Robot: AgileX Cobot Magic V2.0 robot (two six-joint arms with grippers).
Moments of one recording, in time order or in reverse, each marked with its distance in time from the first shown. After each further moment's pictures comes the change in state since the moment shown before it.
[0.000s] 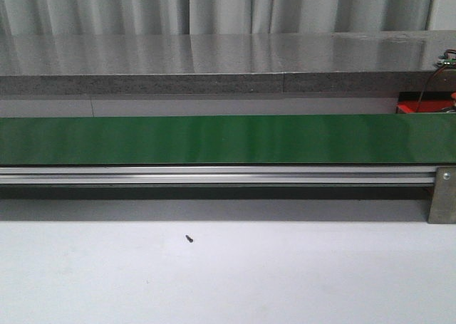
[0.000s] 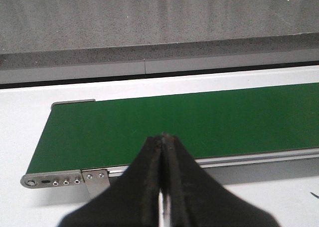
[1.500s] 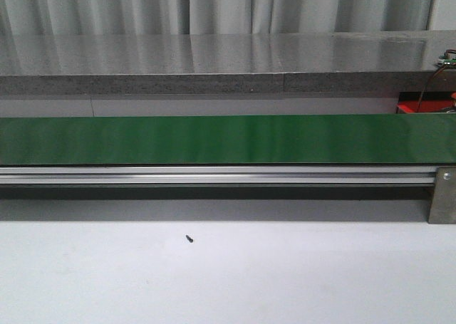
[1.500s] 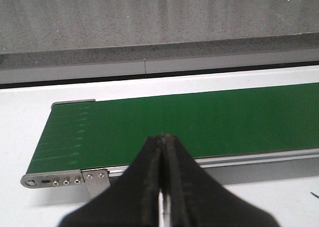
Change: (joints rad) left arm 0.000 0.000 0.000 0.000 0.000 0.000; right arm 0.000 -0.139 0.040 -0.007 0.013 0.035
